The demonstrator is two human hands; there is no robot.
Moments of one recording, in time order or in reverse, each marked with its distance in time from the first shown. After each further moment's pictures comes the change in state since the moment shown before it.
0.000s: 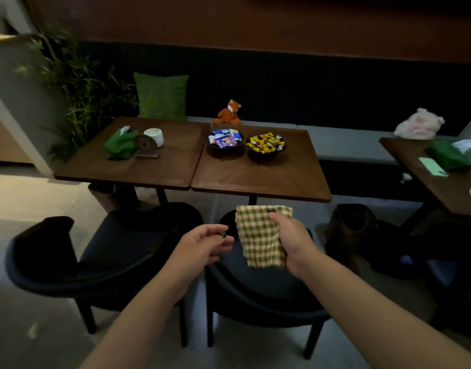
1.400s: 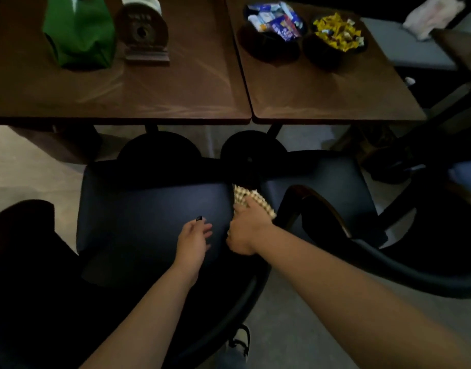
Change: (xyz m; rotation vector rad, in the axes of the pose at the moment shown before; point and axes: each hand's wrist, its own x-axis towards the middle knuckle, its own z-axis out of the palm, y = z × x) left_hand 0.273 -0.233 -0.297 -0.120 0.068 -0.413; right_hand 0.253 0.210 0.355 -2.273 -0.475 -0.137
